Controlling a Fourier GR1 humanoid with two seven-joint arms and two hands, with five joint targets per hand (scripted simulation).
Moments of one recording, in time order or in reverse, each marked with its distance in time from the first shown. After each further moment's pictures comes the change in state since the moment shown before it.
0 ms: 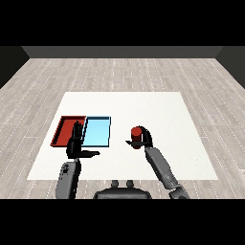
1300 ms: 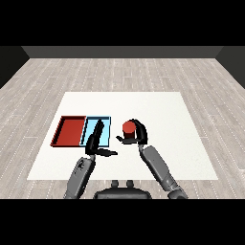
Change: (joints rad) left arm -0.102 -0.024 -0.272 0.050 0.001 0.152 0.173; right arm 0.000 0.023 0.143 -0.384 0.038 -0.177 0.152
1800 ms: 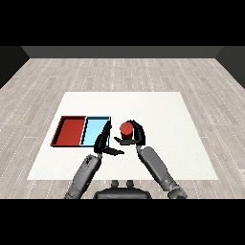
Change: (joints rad) left arm -0.090 -0.001 -0.097 0.171 0.067 0.080 -0.021; right arm -0.011 0.003 0.047 0.024 -0.047 -0.035 -0.042
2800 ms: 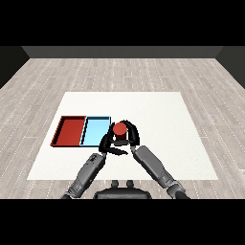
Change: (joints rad) left arm -0.080 0.000 -0.073 0.172 0.130 0.018 -0.087; right arm -0.076 0.000 0.113 0.038 -0.108 -0.088 -0.028
